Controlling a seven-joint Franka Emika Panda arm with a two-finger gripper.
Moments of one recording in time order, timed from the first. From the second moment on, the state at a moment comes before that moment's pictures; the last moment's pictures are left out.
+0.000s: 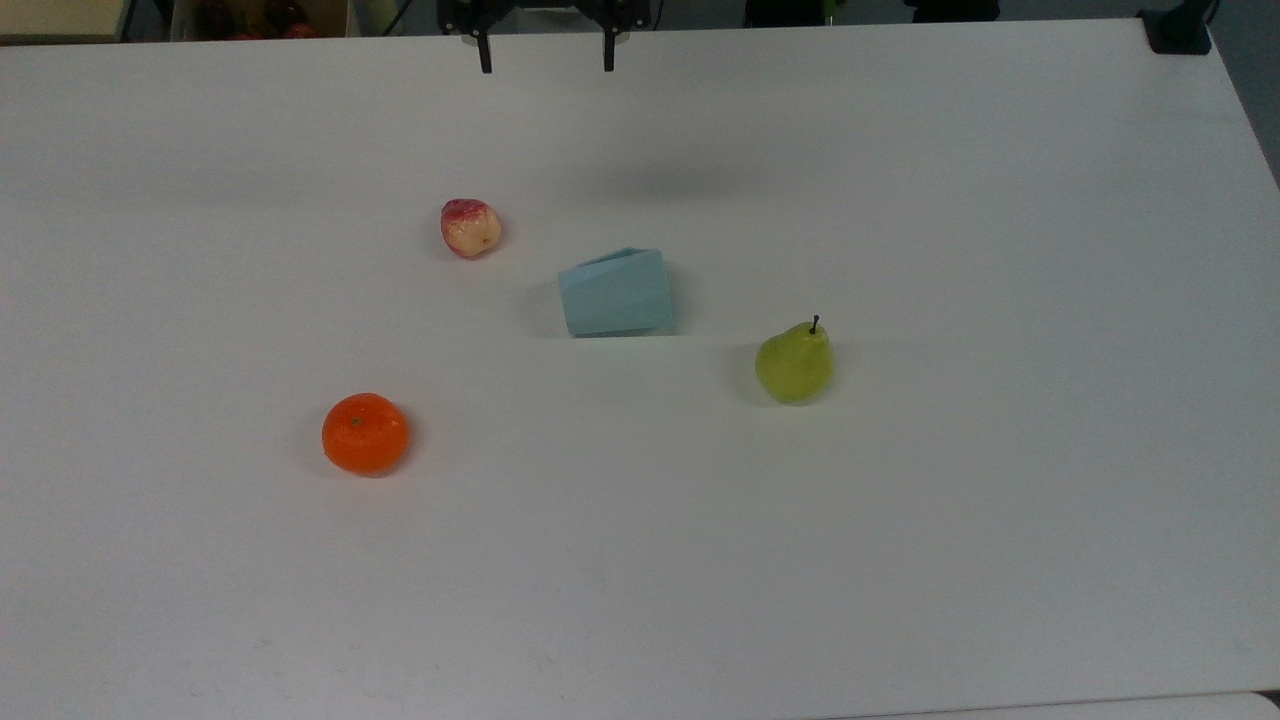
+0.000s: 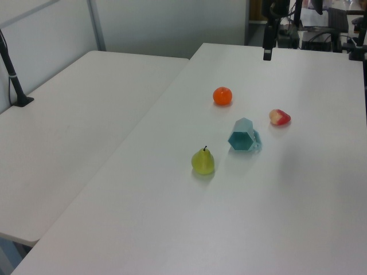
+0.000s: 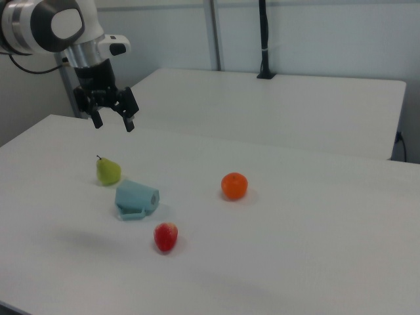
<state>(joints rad) 0.05 0.04 0.07 -1.62 -0.05 1.70 0.00</state>
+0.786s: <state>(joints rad) 0.06 0.04 0.08 -1.63 -0.07 1.70 0.00</state>
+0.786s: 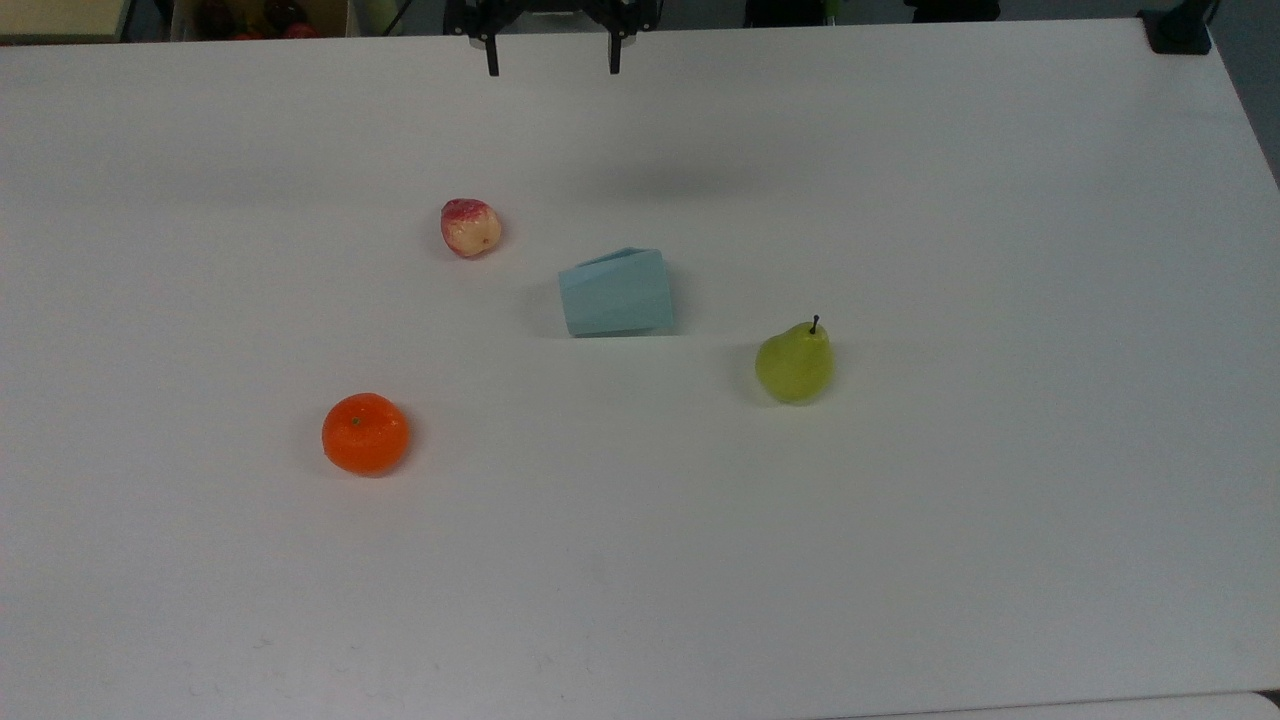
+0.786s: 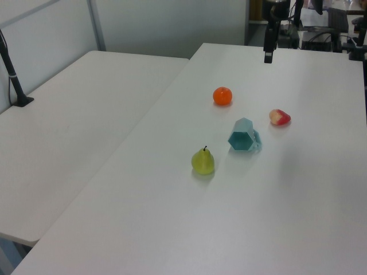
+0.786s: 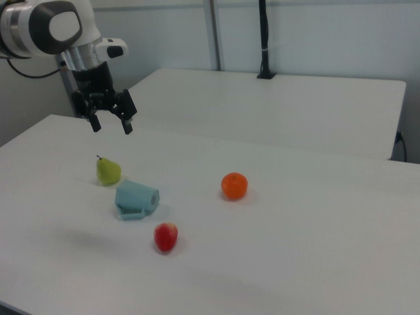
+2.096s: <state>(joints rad) 0.45 0.44 0.10 -1.67 -0.82 1.70 0.61</state>
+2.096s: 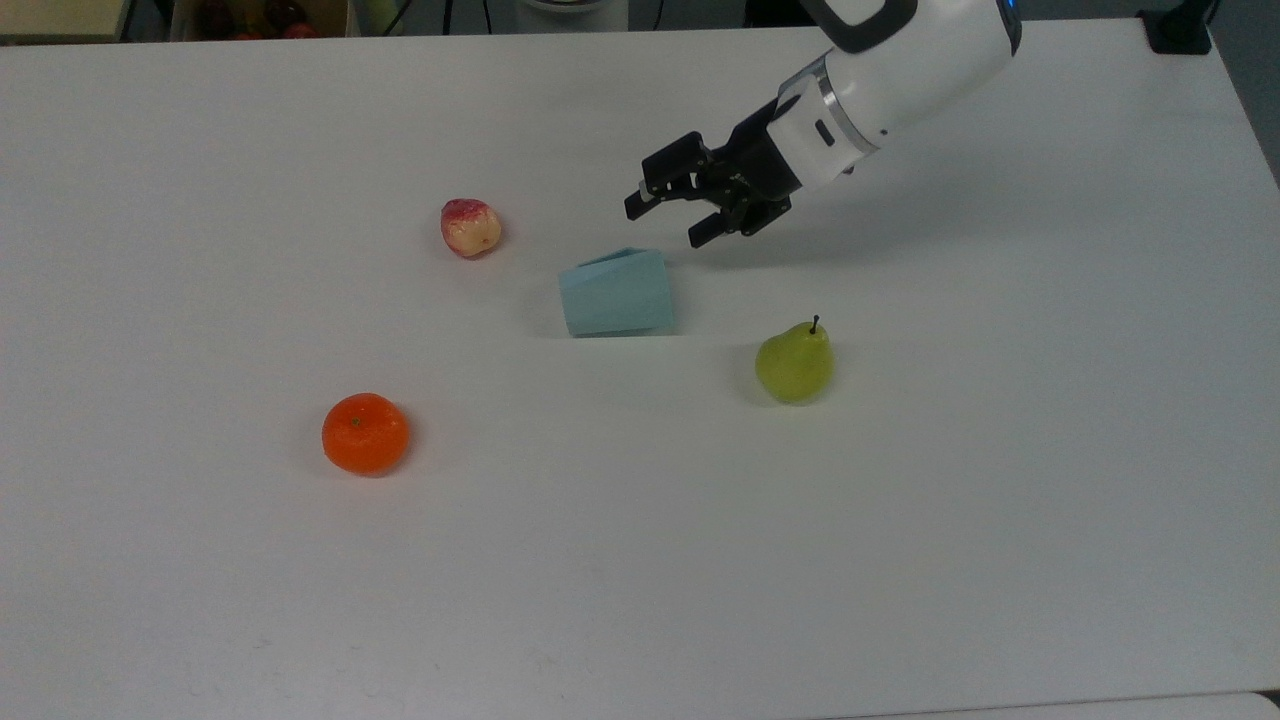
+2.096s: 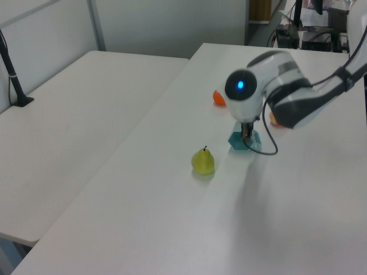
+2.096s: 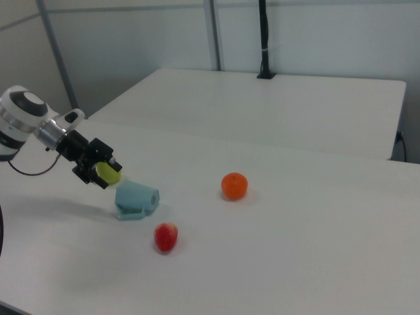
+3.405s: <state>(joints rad) 0.39 0.53 0.09 -1.63 -0.98 1.69 0.70</state>
